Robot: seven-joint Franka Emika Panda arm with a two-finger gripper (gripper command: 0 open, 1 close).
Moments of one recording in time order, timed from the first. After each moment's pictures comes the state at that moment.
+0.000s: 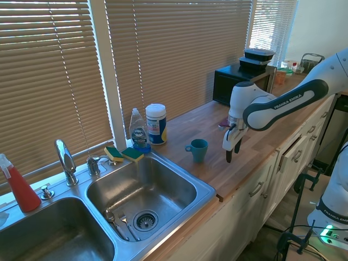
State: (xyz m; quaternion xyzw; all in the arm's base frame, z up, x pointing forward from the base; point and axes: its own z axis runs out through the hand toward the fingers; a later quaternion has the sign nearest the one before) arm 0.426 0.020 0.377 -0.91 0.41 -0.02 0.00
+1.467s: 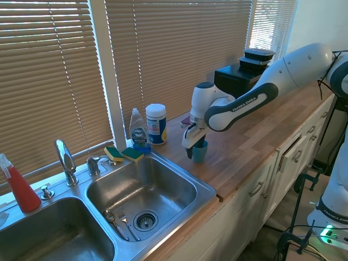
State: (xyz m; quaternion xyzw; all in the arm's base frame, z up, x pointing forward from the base) arm 0.581 0.081 0.365 -0.91 0.41 -0.06 0.01
